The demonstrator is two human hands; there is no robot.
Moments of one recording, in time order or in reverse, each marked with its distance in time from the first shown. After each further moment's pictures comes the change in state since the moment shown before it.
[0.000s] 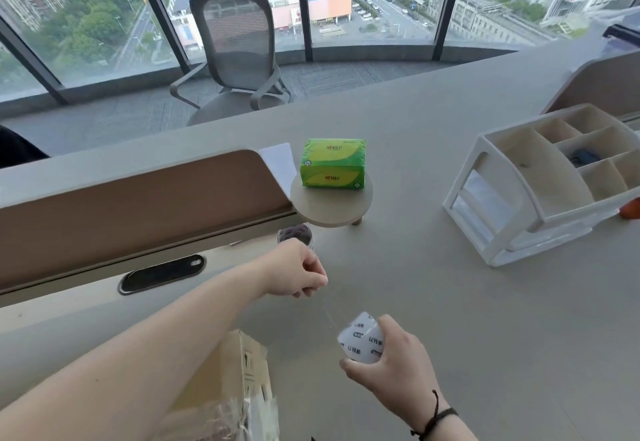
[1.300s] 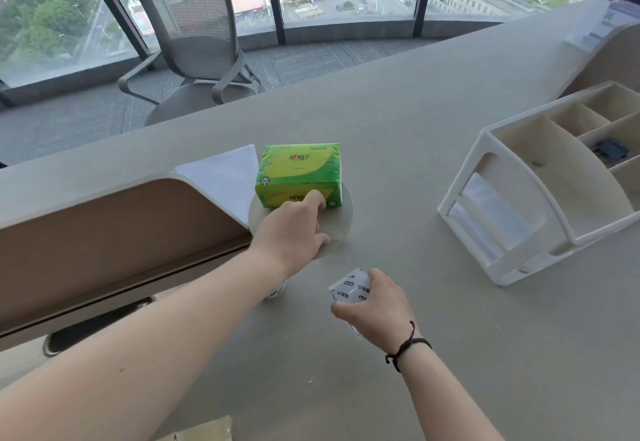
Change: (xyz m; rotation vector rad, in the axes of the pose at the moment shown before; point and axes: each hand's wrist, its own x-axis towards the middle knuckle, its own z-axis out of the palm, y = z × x) left_hand 0.140 0.048 -0.019 0.382 0.419 0.241; right_hand 0.171 0.000 -0.017 0.134 -0.012 0.221
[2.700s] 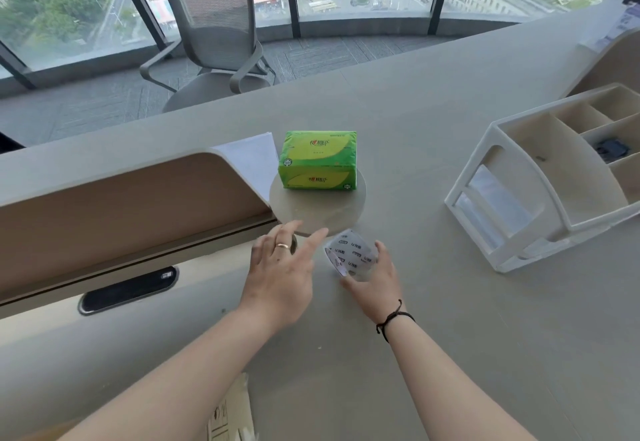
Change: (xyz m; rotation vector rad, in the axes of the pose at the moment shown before) left_hand -0.105 -0.034 0.043 0.174 0.121 -0.031; right_hand 0.006 0.018 0.032 0.166 0.062 -0.074
